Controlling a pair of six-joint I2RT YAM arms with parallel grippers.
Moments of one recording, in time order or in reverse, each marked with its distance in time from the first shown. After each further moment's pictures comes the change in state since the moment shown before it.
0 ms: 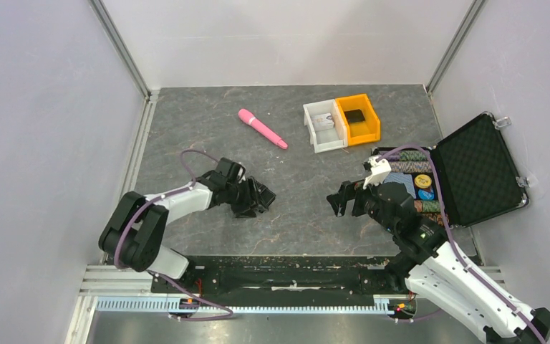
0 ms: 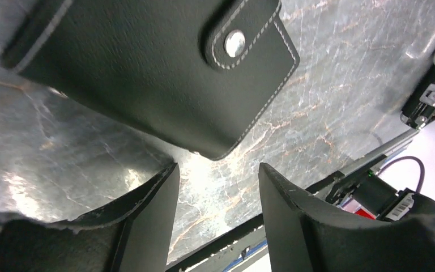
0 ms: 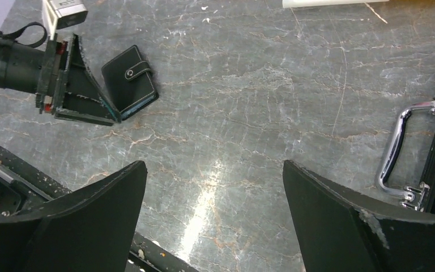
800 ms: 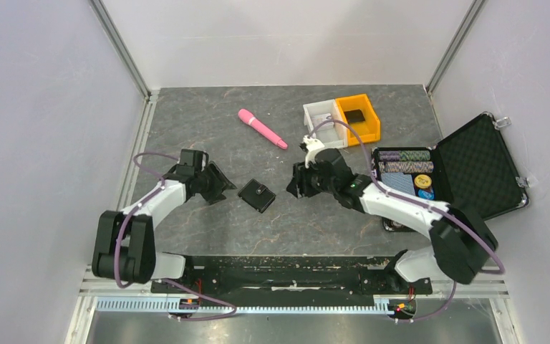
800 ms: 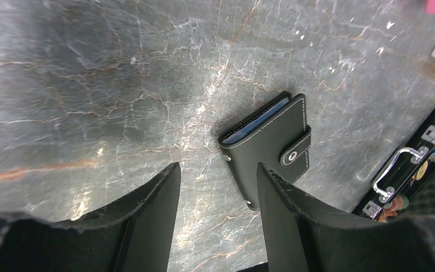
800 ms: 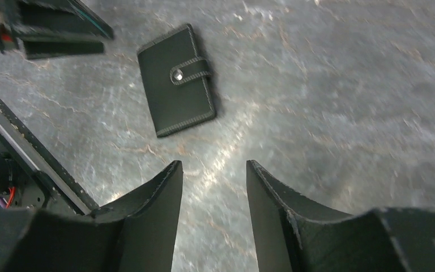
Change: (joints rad) left arm 0.321 -0.167 -0.012 -0.079 -0.130 -0.038; right arm 0.054 0.773 0.221 0.341 -0.225 0.013
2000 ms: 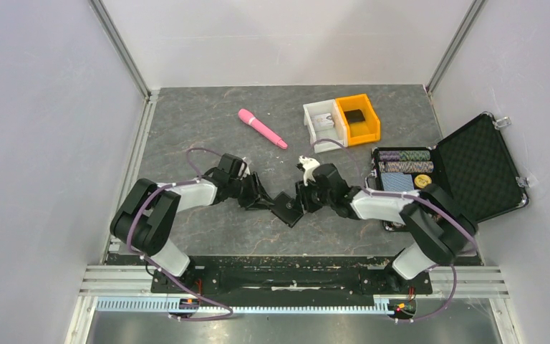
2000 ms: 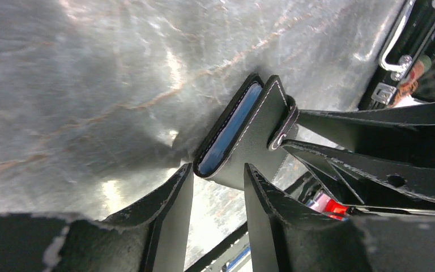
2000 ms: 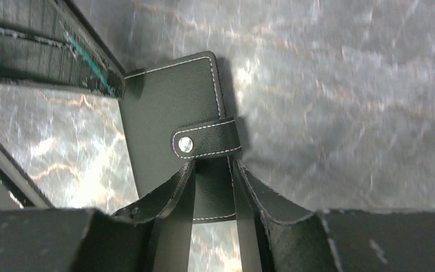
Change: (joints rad) left arm -0.316 0.277 0.014 0.290 0.259 -0.006; right arm 0.003 0.238 -0.093 0.201 -0.088 -0.086
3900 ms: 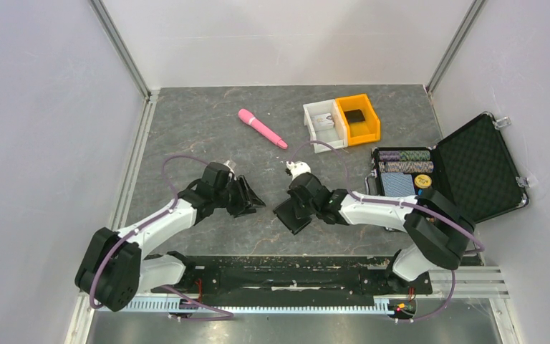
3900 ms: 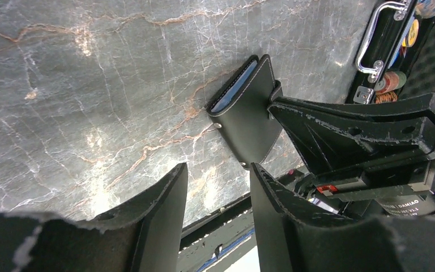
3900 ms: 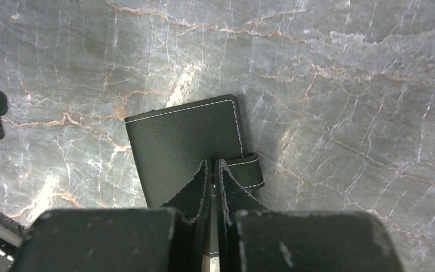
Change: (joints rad) left arm -0.039 -0.424 -0.130 -0.161 -0.158 -0.089; right arm 0.213 -0.030 0.114 -0.257 0.415 0.113
